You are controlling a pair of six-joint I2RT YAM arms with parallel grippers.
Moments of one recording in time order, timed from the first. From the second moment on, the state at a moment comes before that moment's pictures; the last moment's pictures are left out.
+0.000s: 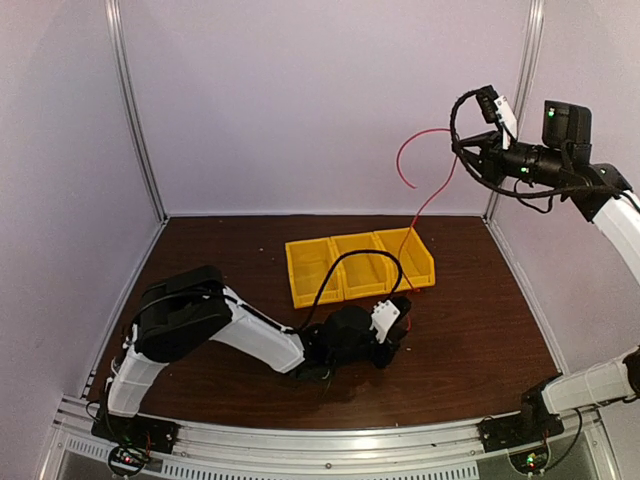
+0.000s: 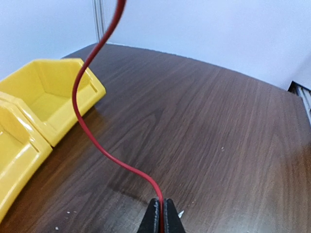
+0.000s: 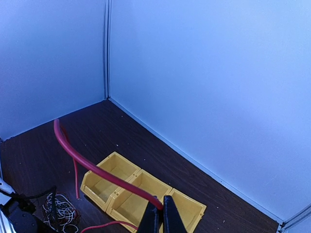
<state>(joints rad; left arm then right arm) -1.22 2.31 1.31 0.70 -0.14 -0.08 0.29 1.21 1.49 -0.47 -0.46 -0.22</state>
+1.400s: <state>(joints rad) -0.85 1.89 1.33 0.31 -0.15 -0.30 0.54 1.91 1.71 -0.29 -0.42 -0.15</state>
